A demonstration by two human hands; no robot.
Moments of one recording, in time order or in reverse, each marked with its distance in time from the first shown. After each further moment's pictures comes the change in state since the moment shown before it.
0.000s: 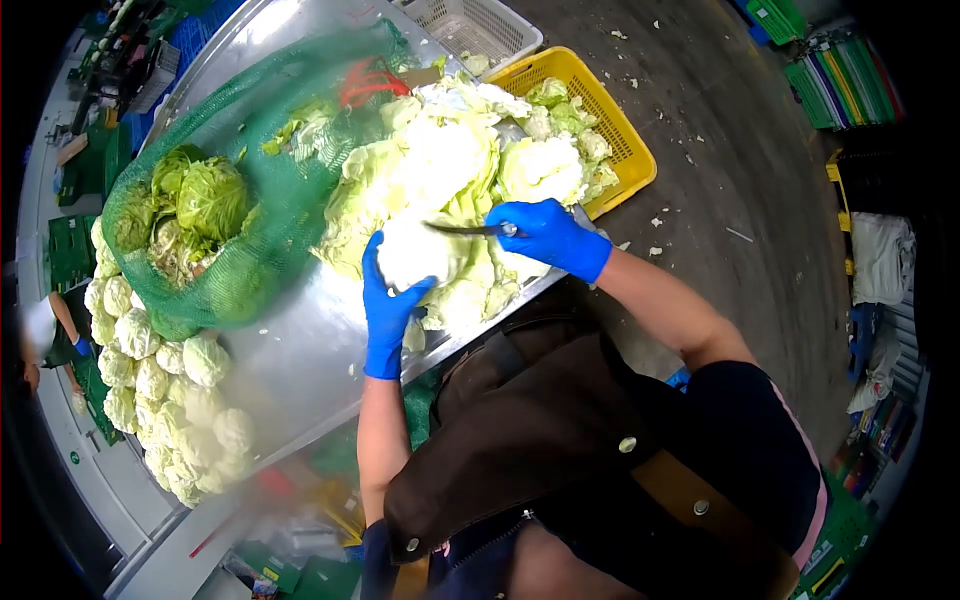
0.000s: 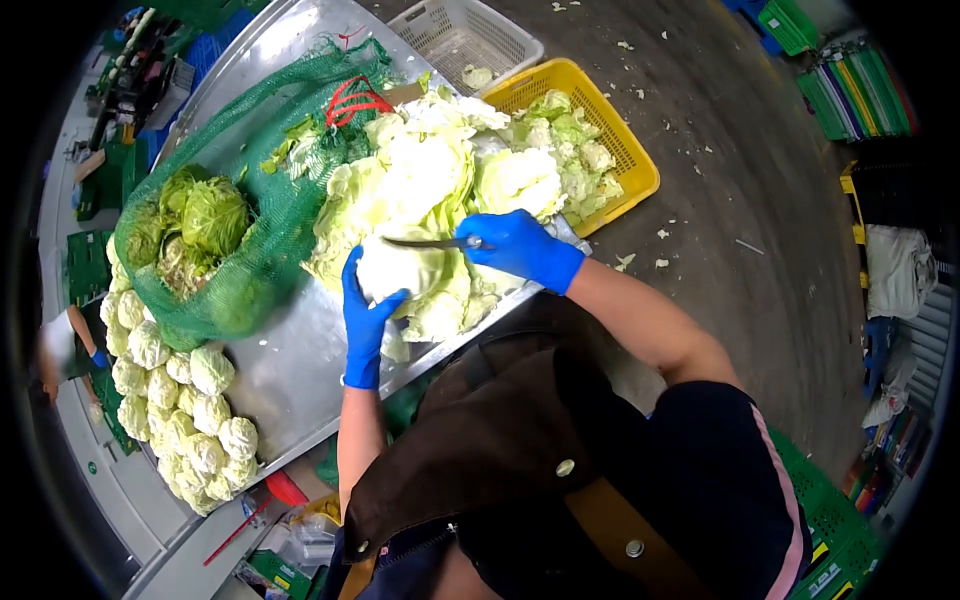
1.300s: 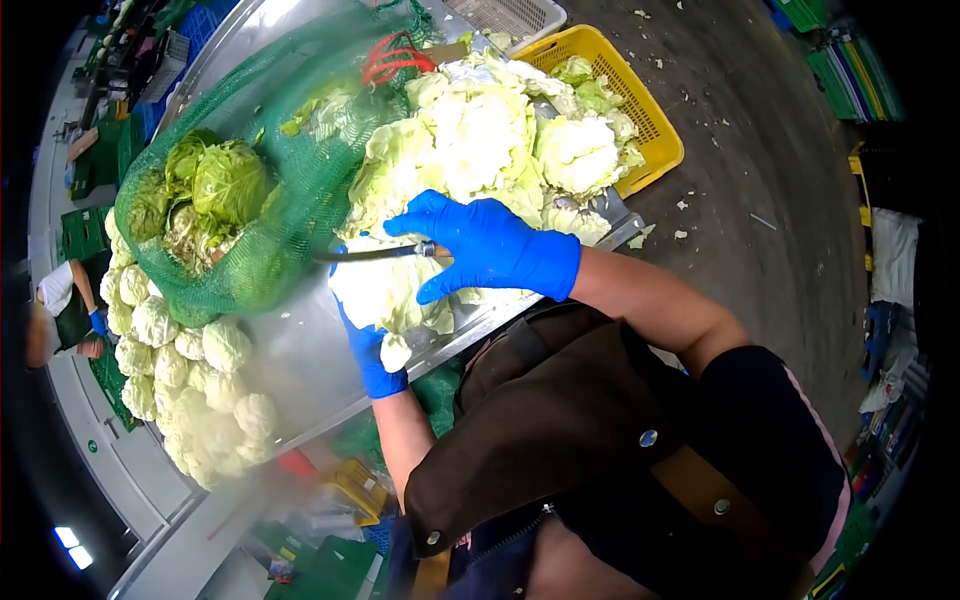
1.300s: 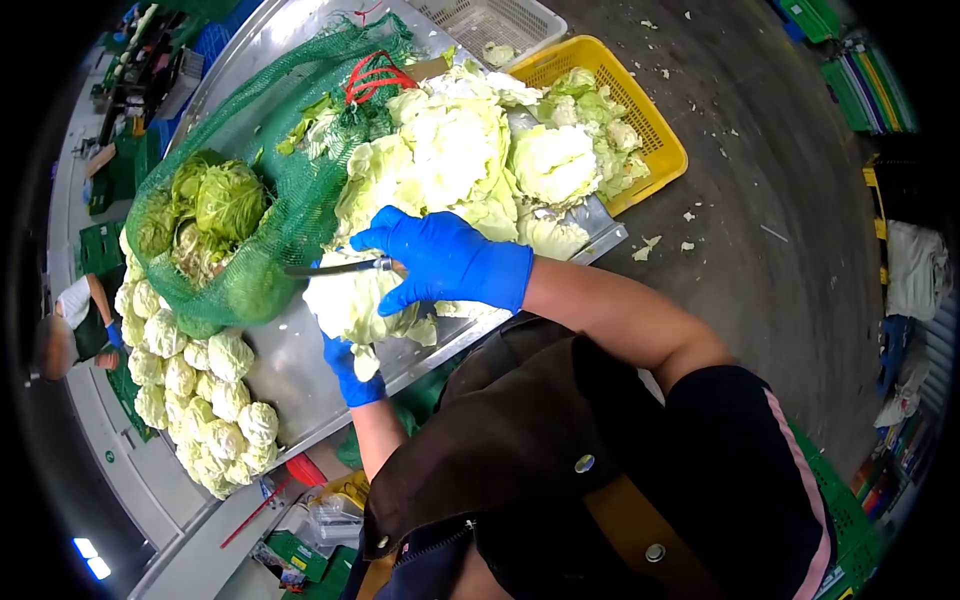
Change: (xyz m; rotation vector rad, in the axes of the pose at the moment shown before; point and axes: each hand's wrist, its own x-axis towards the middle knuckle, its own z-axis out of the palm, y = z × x) left_hand -0.032 -0.012 -0.066 -0.441 0.154 0.040; right_hand 0.075 -0.103 0.035 0.075 -0.287 0.026
